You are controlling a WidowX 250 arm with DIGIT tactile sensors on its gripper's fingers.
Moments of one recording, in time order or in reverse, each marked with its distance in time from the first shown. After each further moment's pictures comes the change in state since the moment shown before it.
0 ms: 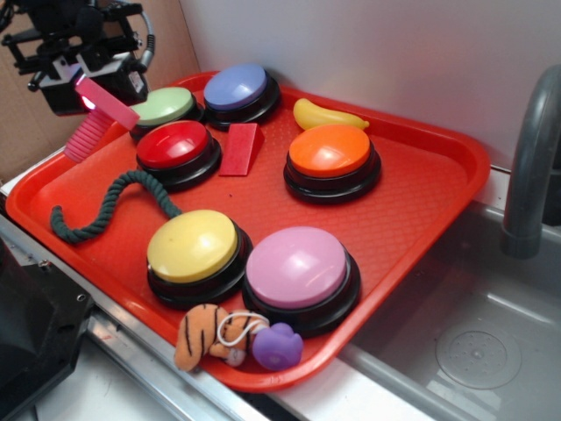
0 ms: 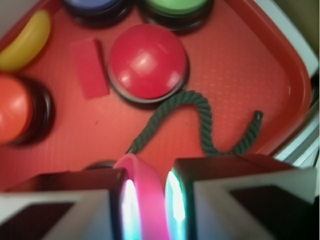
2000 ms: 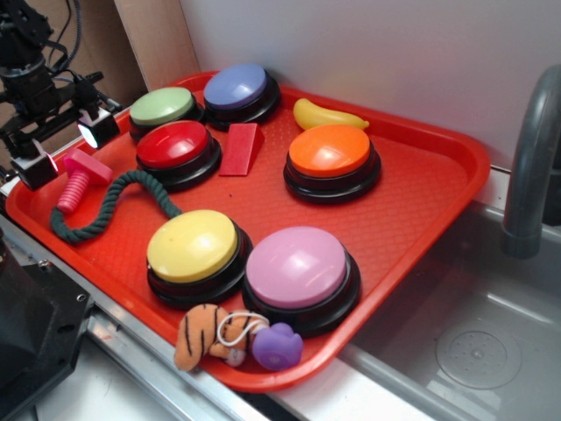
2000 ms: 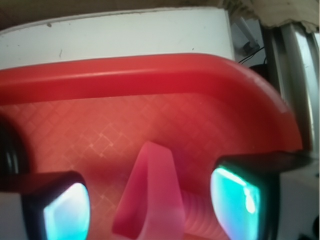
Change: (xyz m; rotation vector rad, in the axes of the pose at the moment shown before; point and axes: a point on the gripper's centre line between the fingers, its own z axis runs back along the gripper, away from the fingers) arm 0.065 0.134 -0.088 0.108 -0.167 1.031
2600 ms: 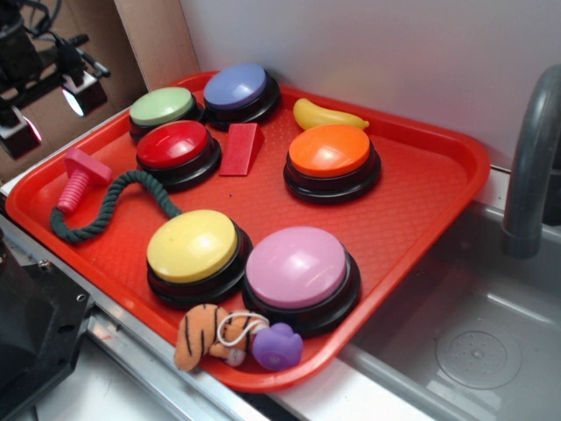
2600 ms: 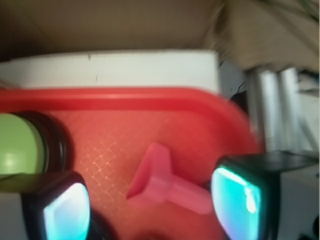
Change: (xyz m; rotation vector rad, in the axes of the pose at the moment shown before) arm 0.005 0.000 0.030 -0.034 -0.045 -0.031
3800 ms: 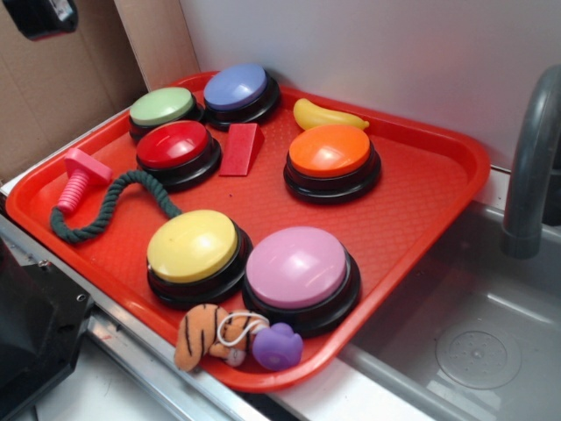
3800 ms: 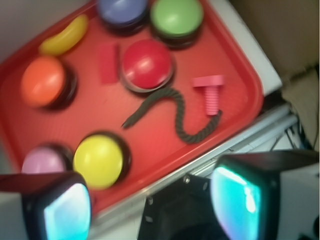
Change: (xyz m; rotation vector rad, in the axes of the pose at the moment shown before) arm -0.087 0.017 0.147 -0.117 0.134 -0.880
